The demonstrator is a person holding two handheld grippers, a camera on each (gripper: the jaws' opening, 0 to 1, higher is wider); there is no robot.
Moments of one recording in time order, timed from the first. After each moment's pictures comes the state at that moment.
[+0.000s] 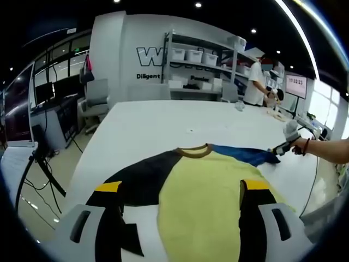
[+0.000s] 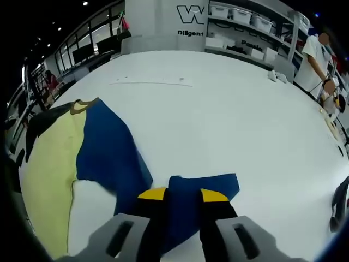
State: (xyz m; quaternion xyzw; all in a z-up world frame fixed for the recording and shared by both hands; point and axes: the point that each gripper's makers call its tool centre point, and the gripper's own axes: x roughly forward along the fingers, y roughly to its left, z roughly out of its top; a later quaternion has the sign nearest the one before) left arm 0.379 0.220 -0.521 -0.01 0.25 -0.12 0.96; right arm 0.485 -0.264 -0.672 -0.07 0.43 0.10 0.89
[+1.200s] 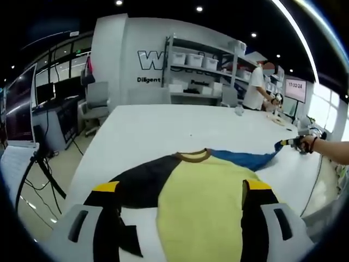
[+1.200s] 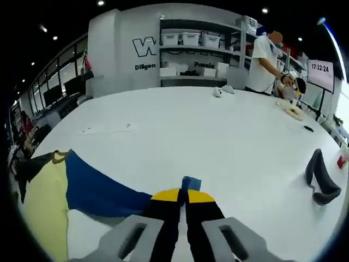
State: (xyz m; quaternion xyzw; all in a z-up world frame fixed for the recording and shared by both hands) left arm 0.376 0.221 -0.509 -0.02 0.23 -0.12 0.97; right arm 0.482 -0.359 -0.590 0.01 0.31 -0.04 0.95
